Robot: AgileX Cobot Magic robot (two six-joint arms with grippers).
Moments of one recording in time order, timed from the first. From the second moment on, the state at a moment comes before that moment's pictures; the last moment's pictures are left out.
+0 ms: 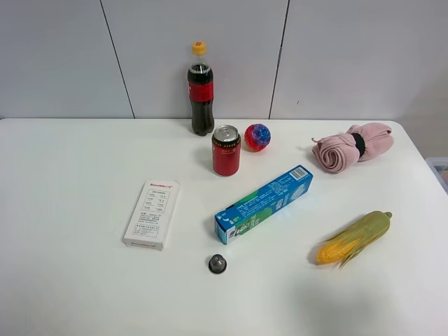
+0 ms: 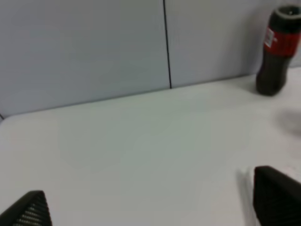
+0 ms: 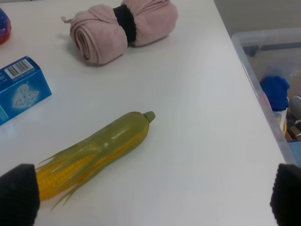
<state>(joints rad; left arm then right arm) 0.02 0.57 -0.83 -0.03 0.74 0.12 -0.05 0.00 -0.50 -0.05 1.07 0.04</state>
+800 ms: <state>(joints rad) 0.01 0.06 -0.58 -0.06 0.95 0.04 -0.05 0.00 -0.50 -0.05 1.07 0.04</state>
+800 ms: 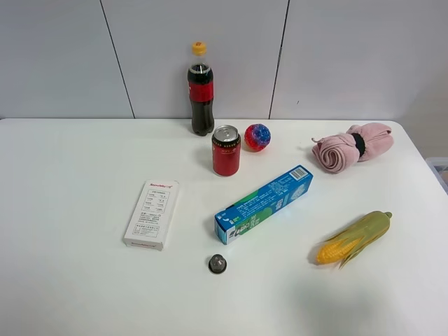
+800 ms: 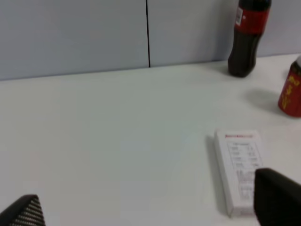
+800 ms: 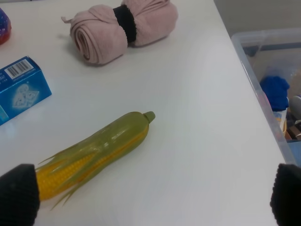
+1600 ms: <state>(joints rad) 0.01 0.00 -0.51 -0.02 1.05 0.05 -0.05 0.00 -0.50 -0.05 1.07 0.04</state>
